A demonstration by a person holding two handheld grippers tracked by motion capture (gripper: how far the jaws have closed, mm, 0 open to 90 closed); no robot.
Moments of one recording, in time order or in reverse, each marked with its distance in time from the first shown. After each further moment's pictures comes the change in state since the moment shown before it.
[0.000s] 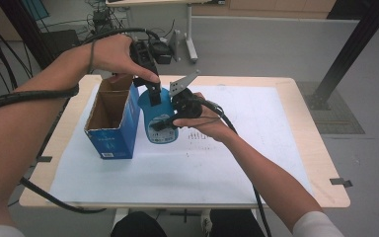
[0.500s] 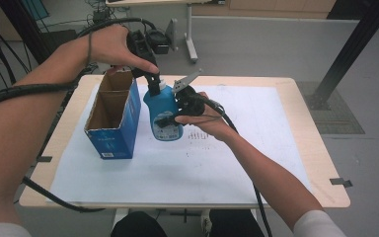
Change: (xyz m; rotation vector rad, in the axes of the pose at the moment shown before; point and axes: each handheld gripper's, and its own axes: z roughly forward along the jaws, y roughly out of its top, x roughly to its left) left arm 0.010 -0.001 -0.014 -0.012 0.037 -0.039; right arm -0.011 -0.007 -0.003 0.043 -0.074 0.088
